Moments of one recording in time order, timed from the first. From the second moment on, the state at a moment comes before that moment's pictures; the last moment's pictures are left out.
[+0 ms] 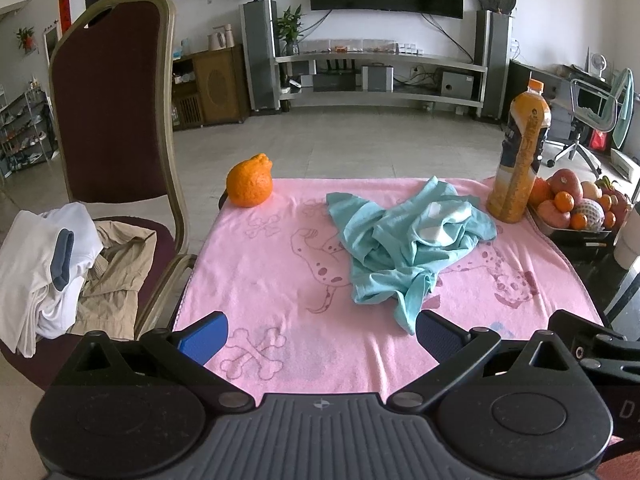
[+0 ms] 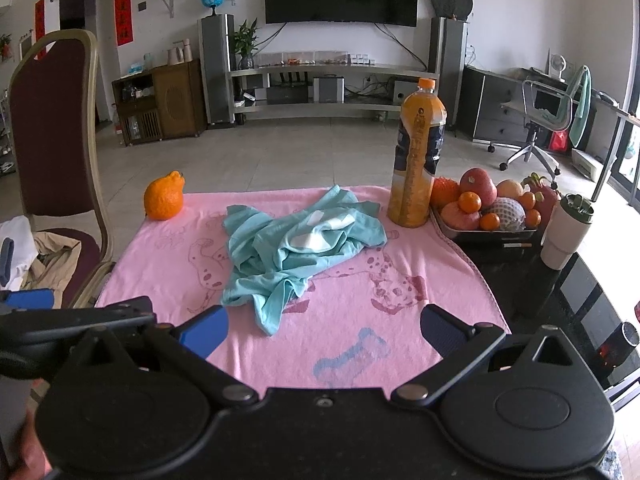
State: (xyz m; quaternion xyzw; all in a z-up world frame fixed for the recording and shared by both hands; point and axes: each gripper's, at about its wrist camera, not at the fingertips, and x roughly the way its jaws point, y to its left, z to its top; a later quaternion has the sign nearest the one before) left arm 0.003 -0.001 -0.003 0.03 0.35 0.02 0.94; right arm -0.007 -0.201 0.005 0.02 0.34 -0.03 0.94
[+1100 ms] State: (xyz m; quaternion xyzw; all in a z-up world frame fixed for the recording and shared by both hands) left arm 0.003 -0.001 -0.007 0.04 0.35 0.02 0.94; right arm -0.006 -0.202 0.001 0.03 0.35 -0.04 0.94
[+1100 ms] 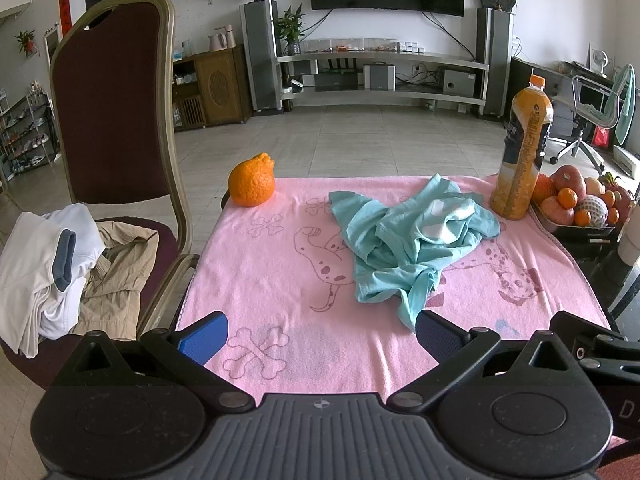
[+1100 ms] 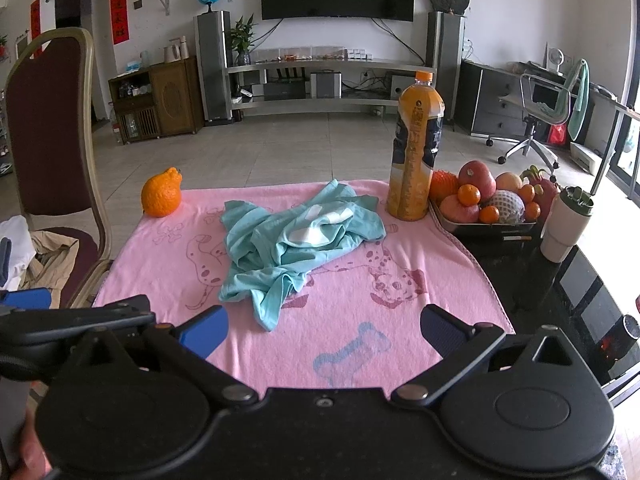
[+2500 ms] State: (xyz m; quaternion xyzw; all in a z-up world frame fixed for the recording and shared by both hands) left arm 0.069 0.060 -0.061 -0.02 0.41 0.04 0.91; right arm 0.088 -0.199 -0.042 0.03 0.39 0.02 0.92
